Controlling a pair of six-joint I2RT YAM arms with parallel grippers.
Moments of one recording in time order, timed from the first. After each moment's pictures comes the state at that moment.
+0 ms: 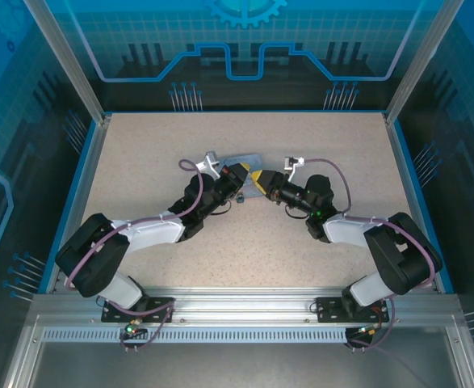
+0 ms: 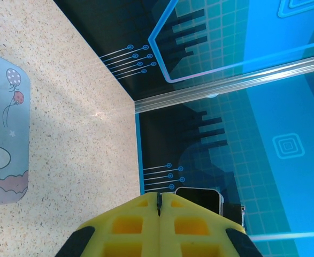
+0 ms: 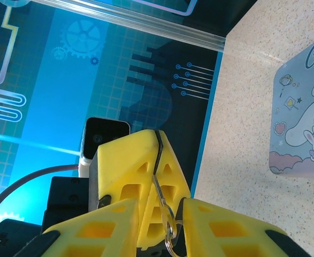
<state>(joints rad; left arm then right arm) -0.67 1.53 0.72 0.74 -0.06 -1.30 0.48 1.51 0.55 0.98 -0.53 1.31</state>
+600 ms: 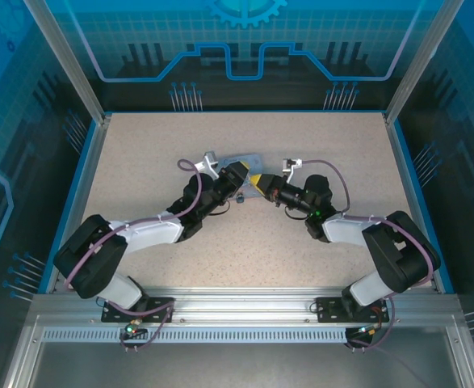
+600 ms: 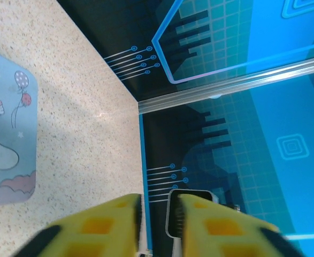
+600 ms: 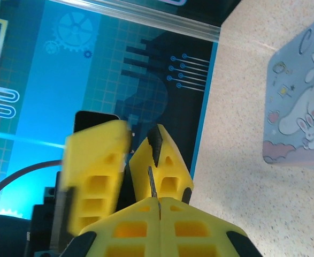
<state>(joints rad) -0.66 1.50 0.72 0.70 -0.05 -1.28 0.47 1.52 0.55 0.95 -0.57 1.31</state>
